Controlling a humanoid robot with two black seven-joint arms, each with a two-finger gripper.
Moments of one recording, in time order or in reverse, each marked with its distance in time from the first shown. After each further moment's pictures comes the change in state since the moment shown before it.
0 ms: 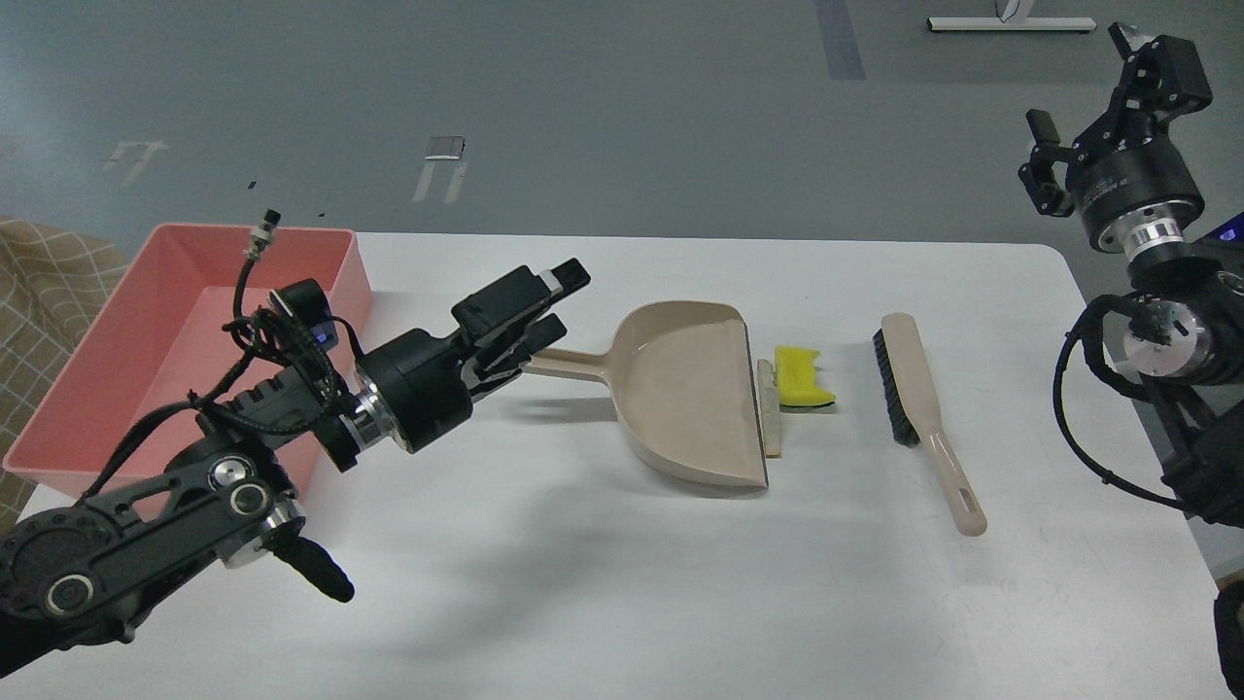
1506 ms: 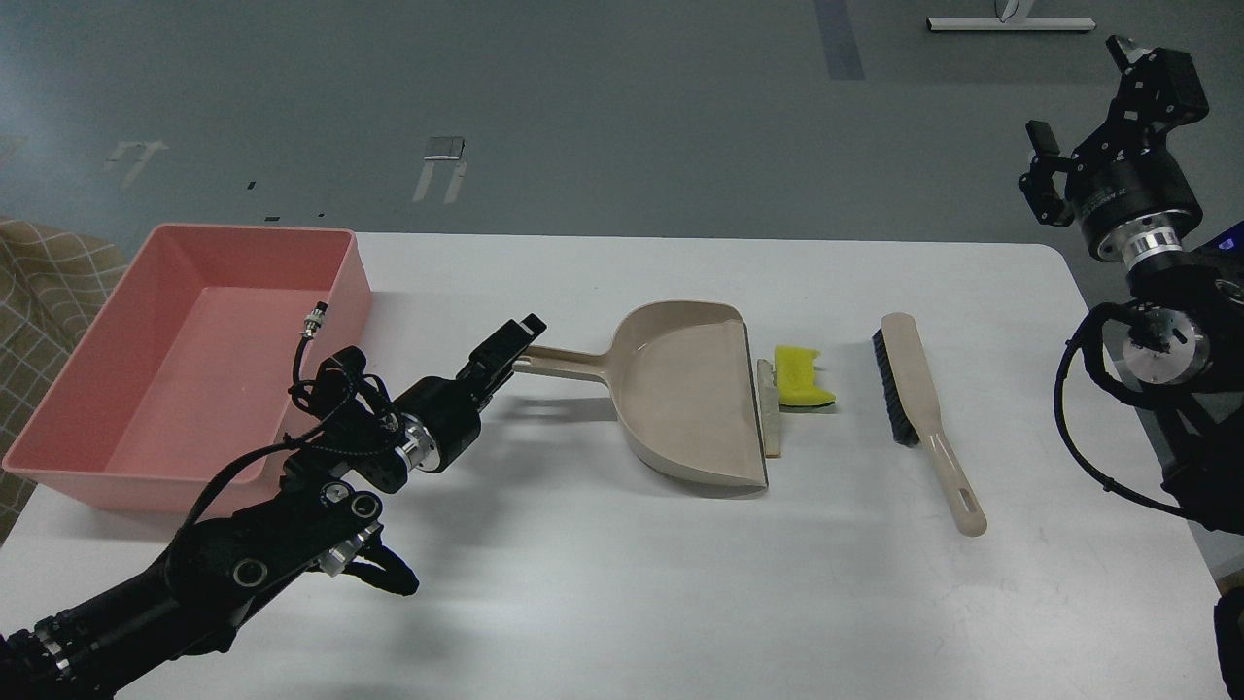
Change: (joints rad) left arm -0.057 -0.233 0.054 0.489 0.023 0.127 -0.008; right arm -0.011 0.000 -0.001 -0.003 -0.002 0.000 0.001
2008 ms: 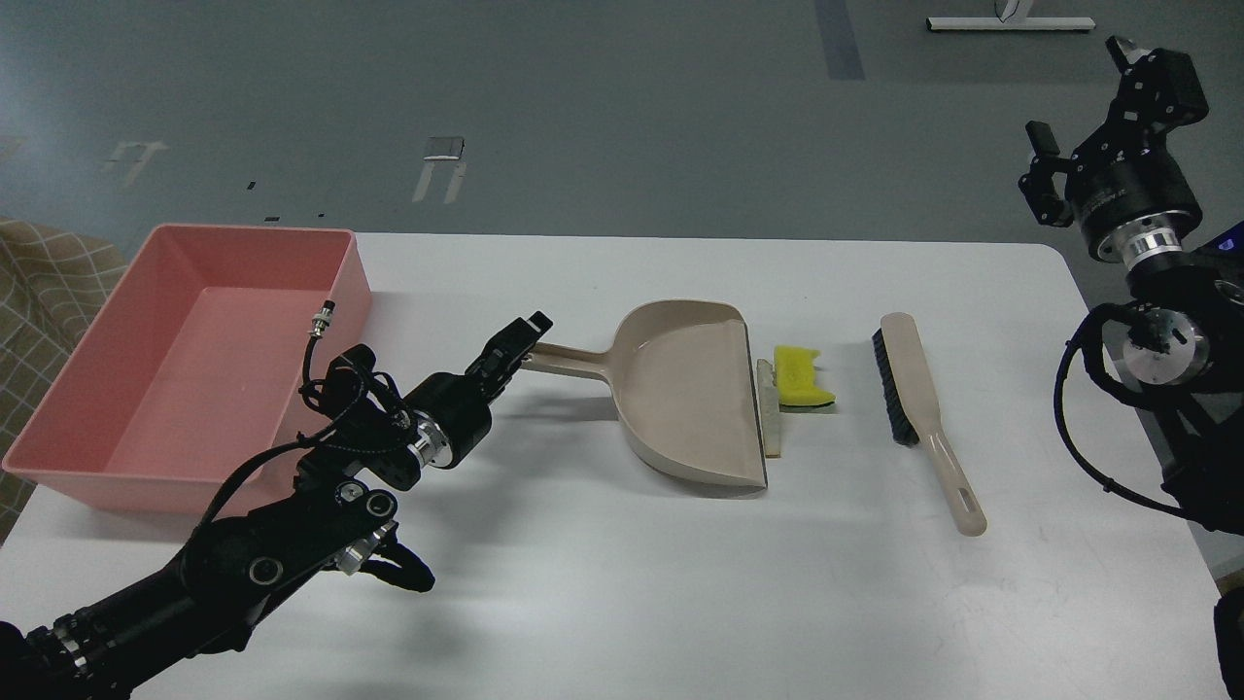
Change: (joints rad) left arm -0.004 -0.020 0.005 0.002 0.001 0.032 0.003; right arm -0.001 0.000 0.000 0.000 -0.001 0.000 0.000
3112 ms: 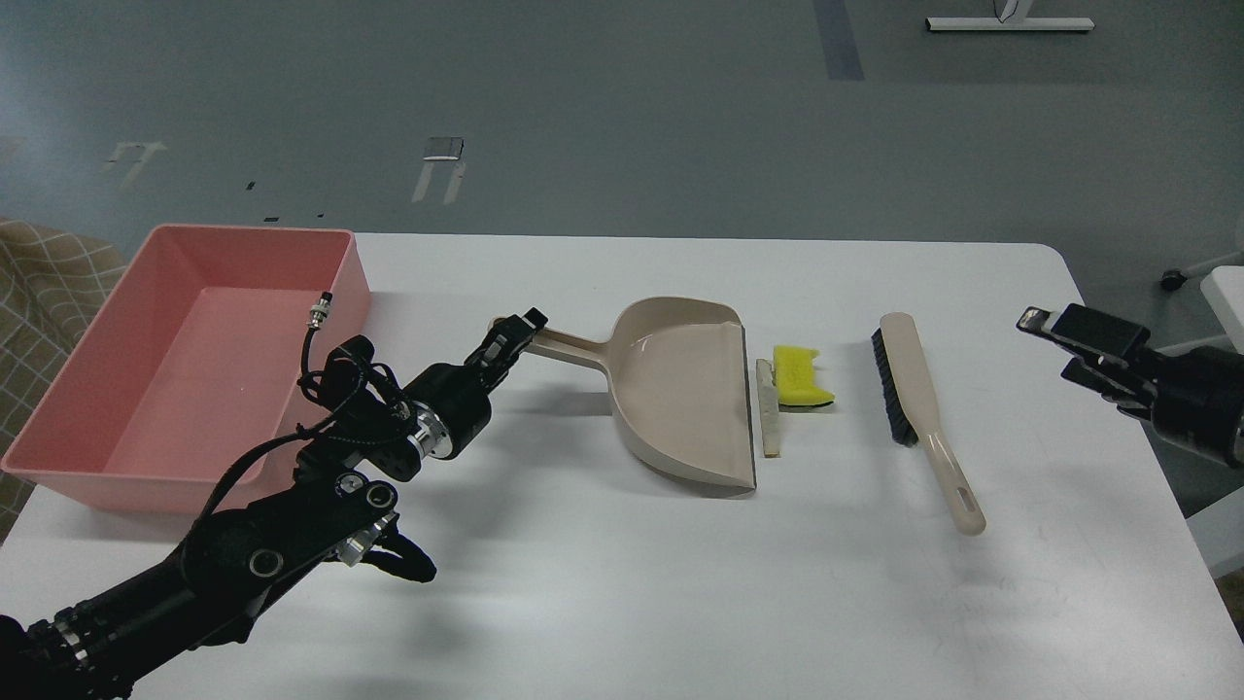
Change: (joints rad) left arm -0.013 -0.003 -0.008 0.000 -0.004 0.002 0.009; right arm 0.047 -0.777 -0.881 0.656 -0.420 0.018 -0.064
